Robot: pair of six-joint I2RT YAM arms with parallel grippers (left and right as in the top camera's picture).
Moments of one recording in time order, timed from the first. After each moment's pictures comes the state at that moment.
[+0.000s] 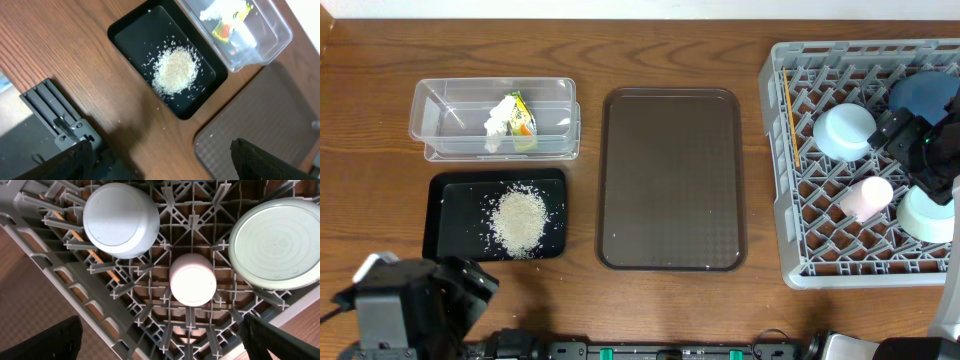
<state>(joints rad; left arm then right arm) 0.01 0.70 1.39 -1.69 -0.22 -0.87 -0.33 1.46 1.49 -1.19 -0.01 0.46</state>
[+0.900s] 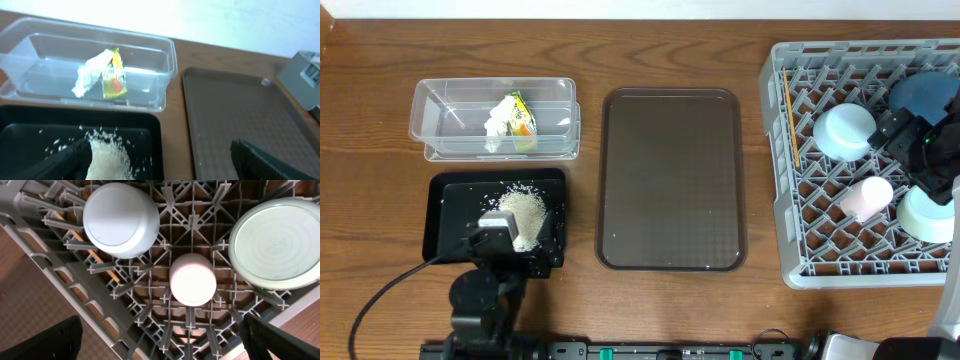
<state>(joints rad) -0.06 0.14 0.31 -0.48 0.05 -0.20 -0.33 1.46 1.49 -1.19 -0.01 0.46</state>
